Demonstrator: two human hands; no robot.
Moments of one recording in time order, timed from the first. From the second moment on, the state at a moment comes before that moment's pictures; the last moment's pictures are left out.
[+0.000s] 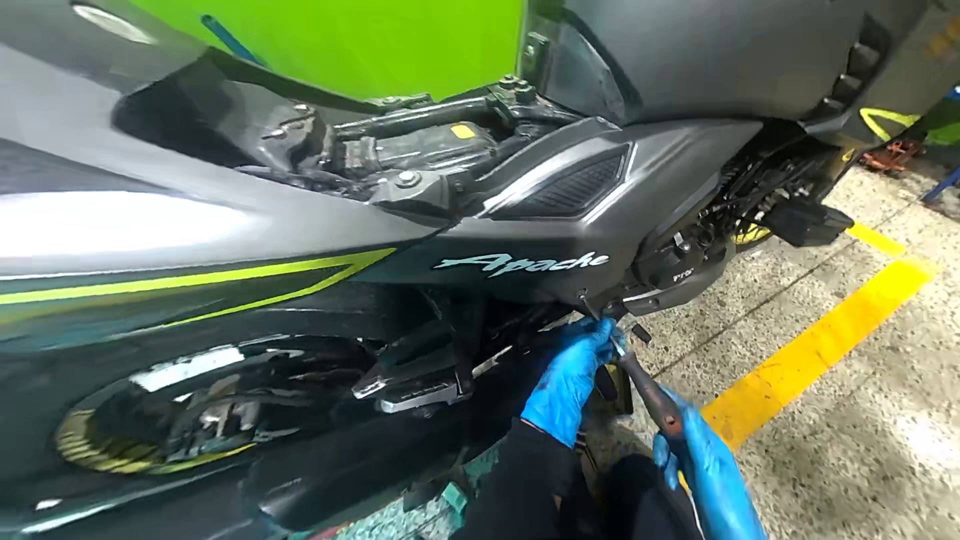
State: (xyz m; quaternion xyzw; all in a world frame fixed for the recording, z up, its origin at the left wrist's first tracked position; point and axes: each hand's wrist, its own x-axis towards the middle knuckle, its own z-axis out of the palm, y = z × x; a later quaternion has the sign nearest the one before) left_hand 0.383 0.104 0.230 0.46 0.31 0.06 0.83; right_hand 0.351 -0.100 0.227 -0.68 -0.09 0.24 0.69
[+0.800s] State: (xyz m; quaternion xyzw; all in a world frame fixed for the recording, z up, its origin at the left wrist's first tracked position) left_hand 0.380 0.096 0.245 0.41 0.31 0.08 0.85; right_hand 0.345 -0.089 0.226 -0.75 -0.13 0.14 0.64
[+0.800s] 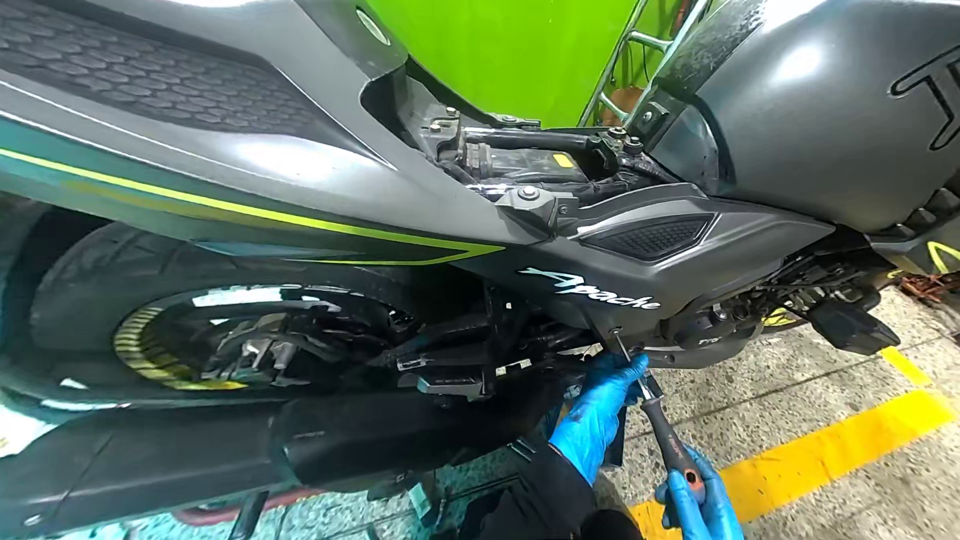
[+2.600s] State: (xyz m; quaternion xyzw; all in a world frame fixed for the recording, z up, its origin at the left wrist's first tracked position) left_hand 0.389 0.084 0.258 0.51 0.46 0.12 0.72; right_hand 0.349 -0.088 0.223 -0.73 -0.08 0.20 0.65
